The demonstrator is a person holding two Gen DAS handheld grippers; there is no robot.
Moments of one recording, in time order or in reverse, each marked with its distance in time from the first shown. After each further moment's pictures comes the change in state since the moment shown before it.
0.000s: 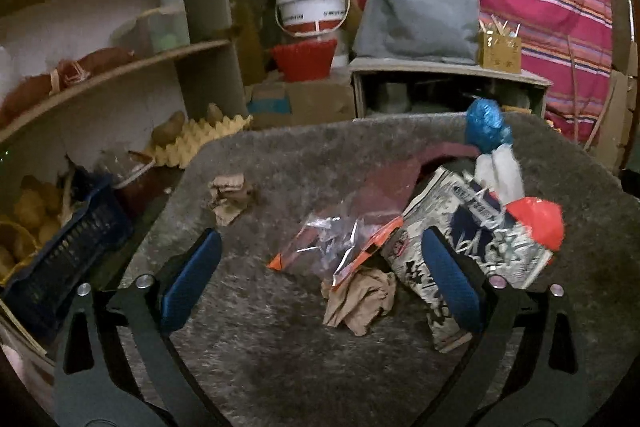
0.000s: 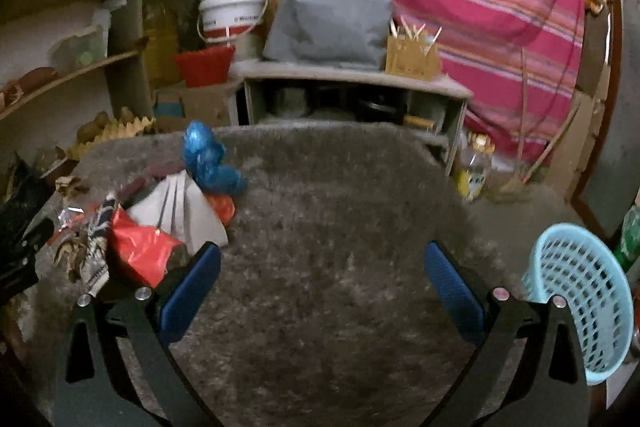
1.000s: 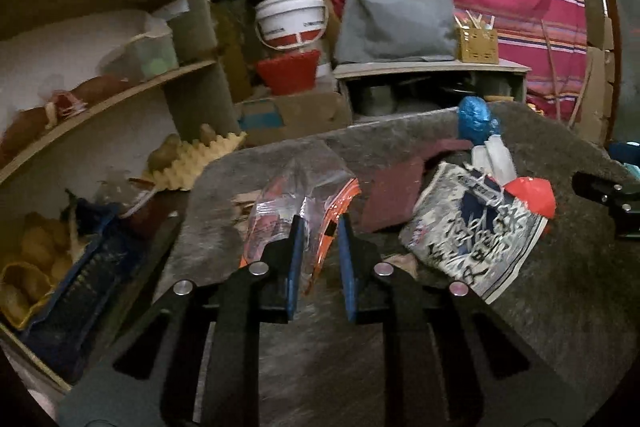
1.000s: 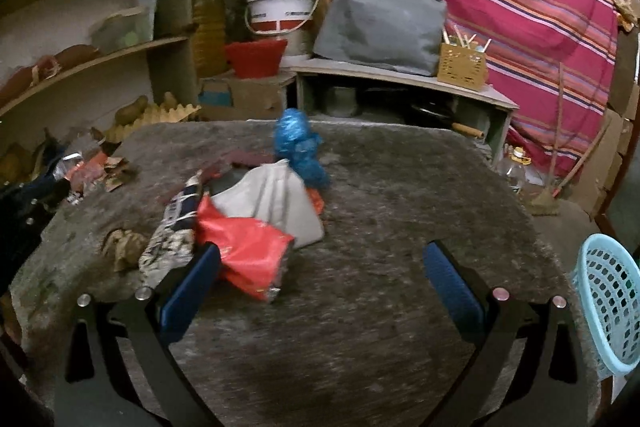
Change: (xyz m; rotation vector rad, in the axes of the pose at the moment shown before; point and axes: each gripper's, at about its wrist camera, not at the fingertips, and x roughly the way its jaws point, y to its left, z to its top) left arm -0.033 0.033 0.002 0.100 -0.045 -0.048; right arm -0.007 0.081 -0.006 -0.076 0.000 0.110
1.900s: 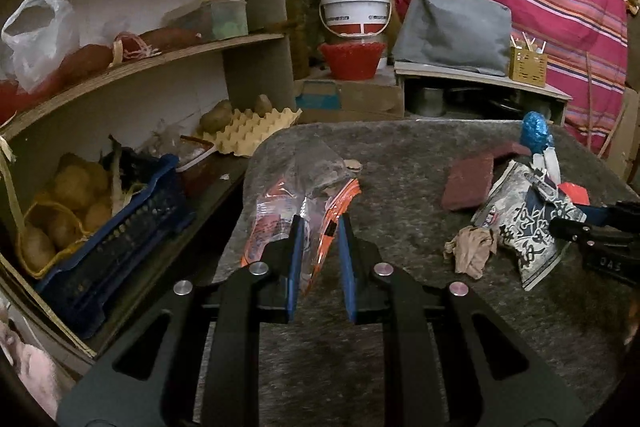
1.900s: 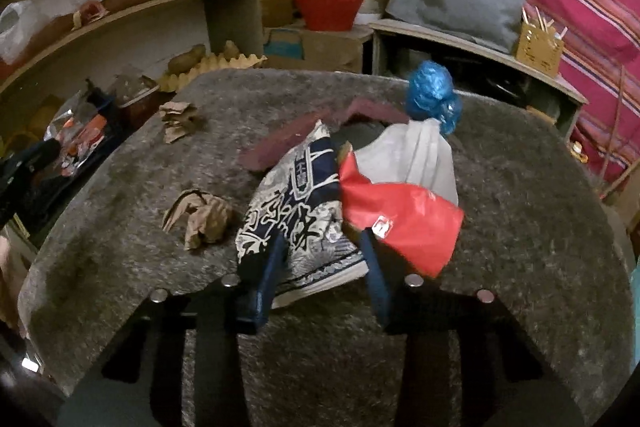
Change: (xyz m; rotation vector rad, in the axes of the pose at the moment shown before) left arm -0.014 0.077 -0.023 -0.158 0.037 0.080; right arm 0.034 0.080 -0.009 -0.100 0.143 0.174
